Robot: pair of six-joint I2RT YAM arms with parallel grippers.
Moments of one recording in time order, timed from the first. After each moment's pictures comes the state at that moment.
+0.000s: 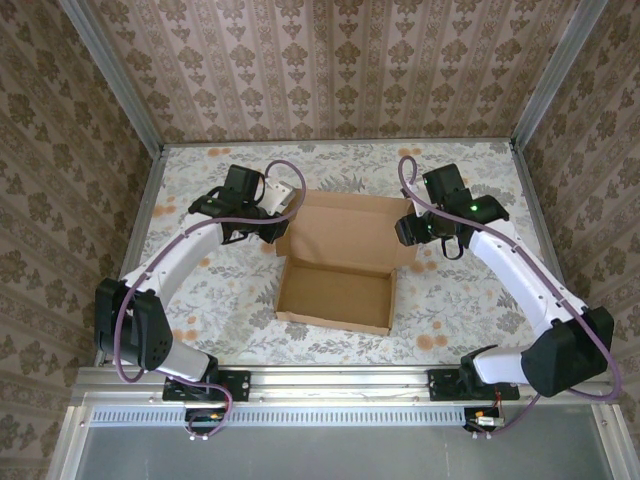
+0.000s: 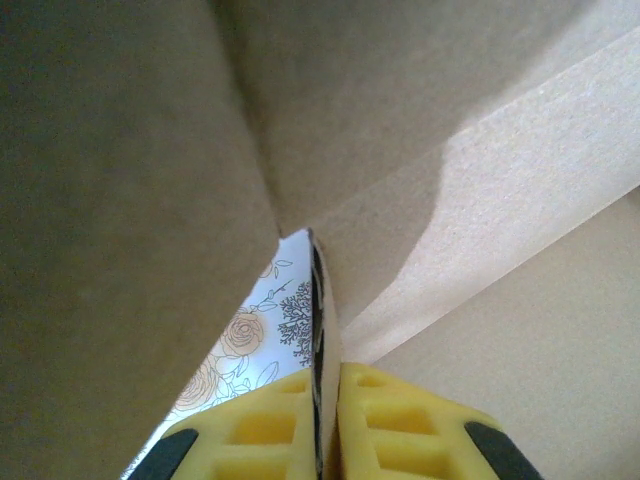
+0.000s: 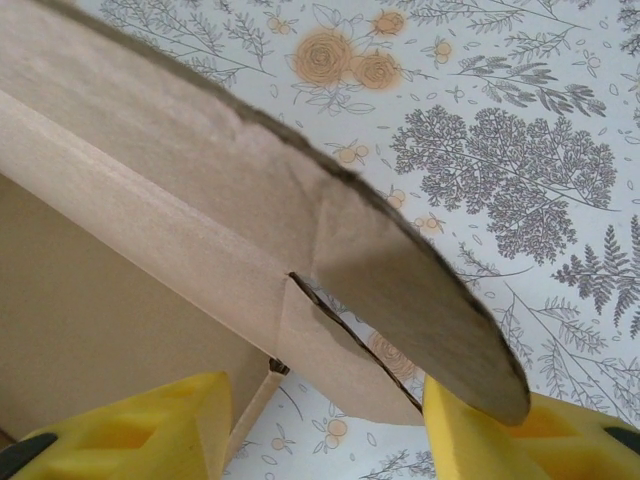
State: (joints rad) left arm -0.43 1.47 1.19 -0.67 0.30 0.20; right arm 0.31 1.33 1.22 -0.89 -0.05 -0.03
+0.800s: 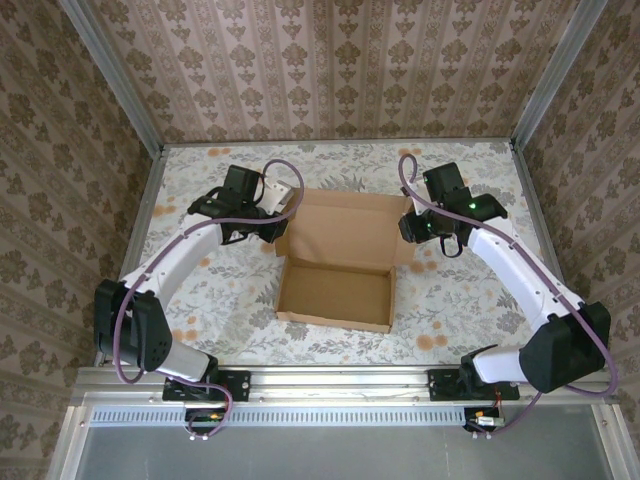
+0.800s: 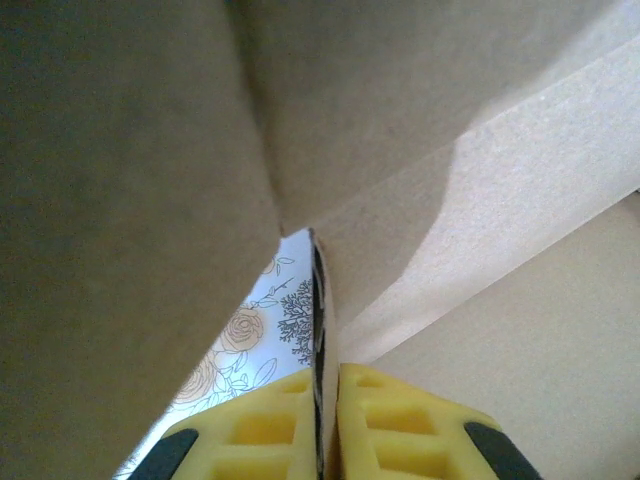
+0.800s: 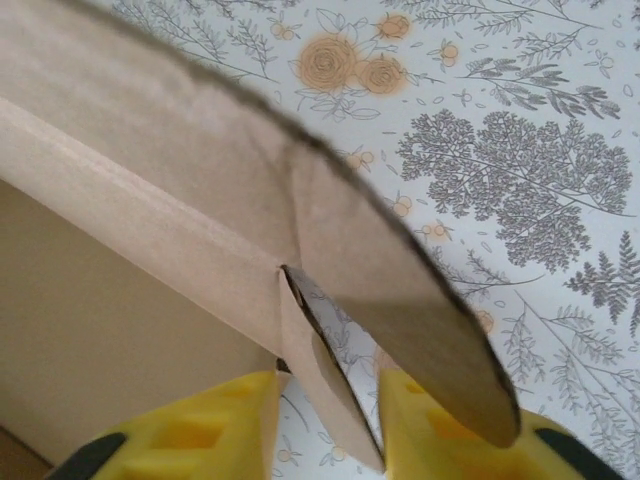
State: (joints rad) left arm -0.43 1.46 1.18 -0.67 0.29 0.15; right arm 0.30 1.34 1.22 -0.87 -0.09 -0.02
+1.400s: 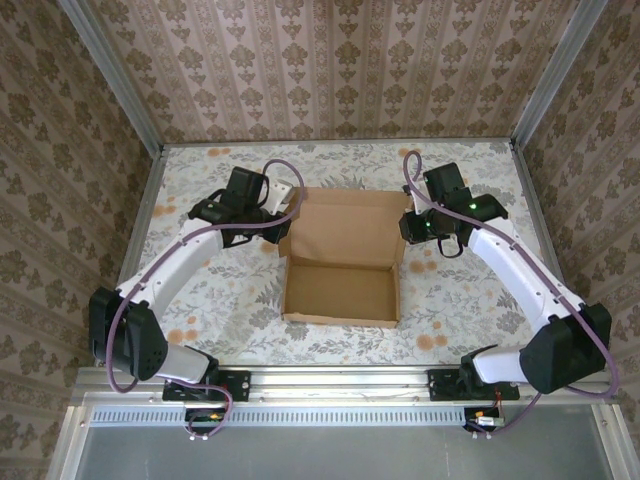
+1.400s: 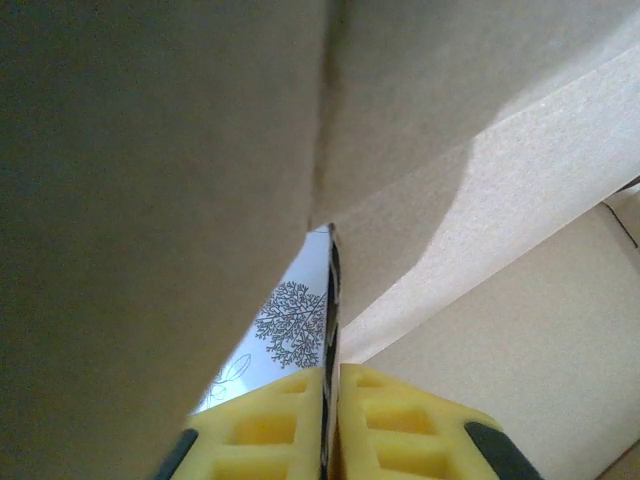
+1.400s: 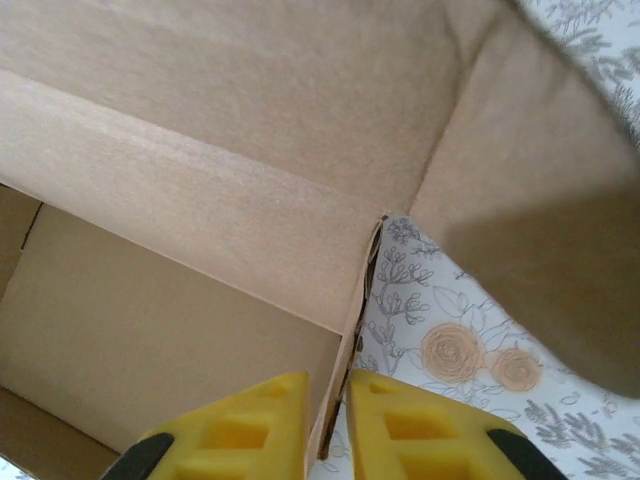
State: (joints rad) left arm -0.49 1.42 1.18 -0.67 0.23 0.03; right arm 0.30 1.34 1.22 -0.88 -0.14 0.10
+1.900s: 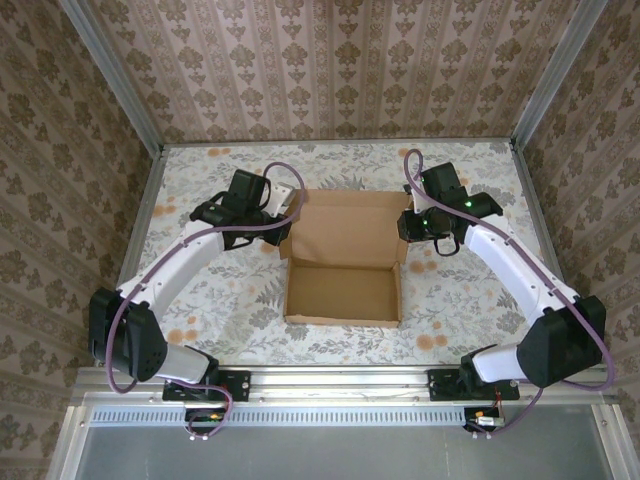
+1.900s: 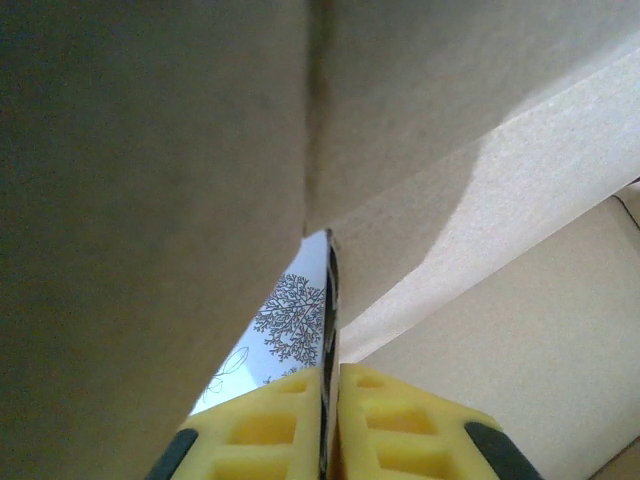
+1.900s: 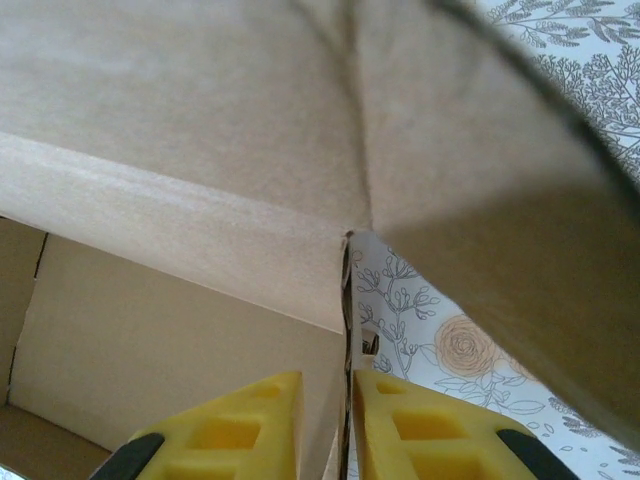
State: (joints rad) left arm -0.50 1.41 1.16 -0.66 0.22 0.01; right arm 0.30 1.37 1.22 -0.87 -0.13 0.19
